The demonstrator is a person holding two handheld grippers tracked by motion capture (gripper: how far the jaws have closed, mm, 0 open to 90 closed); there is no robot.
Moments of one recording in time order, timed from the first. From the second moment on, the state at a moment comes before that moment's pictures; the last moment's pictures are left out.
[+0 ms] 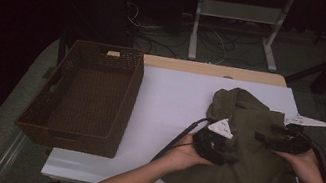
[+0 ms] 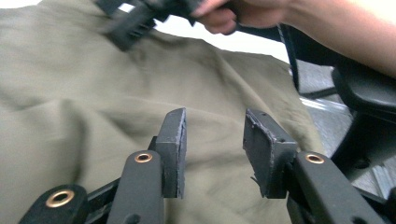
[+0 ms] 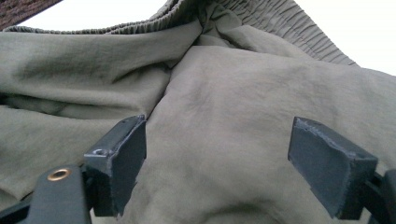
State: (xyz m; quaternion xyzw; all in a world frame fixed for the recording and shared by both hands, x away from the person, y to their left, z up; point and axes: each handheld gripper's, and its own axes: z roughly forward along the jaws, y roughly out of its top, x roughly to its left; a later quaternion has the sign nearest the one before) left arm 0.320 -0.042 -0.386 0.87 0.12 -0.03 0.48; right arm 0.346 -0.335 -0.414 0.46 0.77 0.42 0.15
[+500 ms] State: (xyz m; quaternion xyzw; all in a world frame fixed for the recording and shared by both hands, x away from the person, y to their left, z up) left arm 0.350 0.017 -0.374 0.85 0.18 0.03 0.49; right arm 0.346 -0.333 -0.415 0.46 0.77 0.41 0.15
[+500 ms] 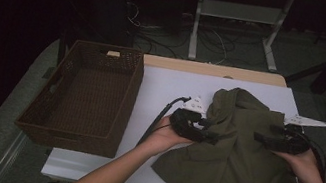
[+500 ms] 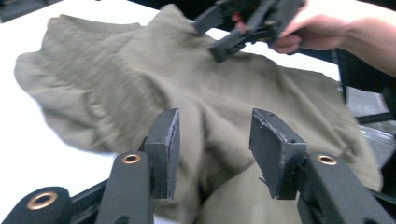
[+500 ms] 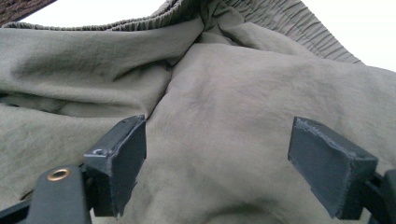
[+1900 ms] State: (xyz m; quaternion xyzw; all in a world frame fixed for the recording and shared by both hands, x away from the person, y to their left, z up) left arm 0.406 0.092 -0.418 0.81 0.39 0.12 0.43; right arm 0.346 -0.337 -0.417 0.47 0.77 0.41 0.15
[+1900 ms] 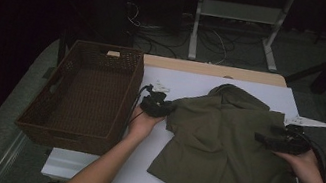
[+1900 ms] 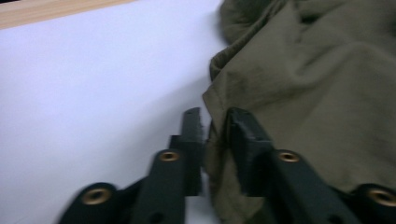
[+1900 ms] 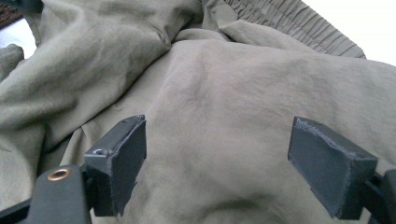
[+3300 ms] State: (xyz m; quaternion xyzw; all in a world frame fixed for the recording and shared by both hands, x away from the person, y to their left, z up) left arm 0.319 0.111 -0.428 0.85 0.29 0.02 0.45; right arm 0.436 -0.370 -0.418 0.55 0.75 0.34 0.17
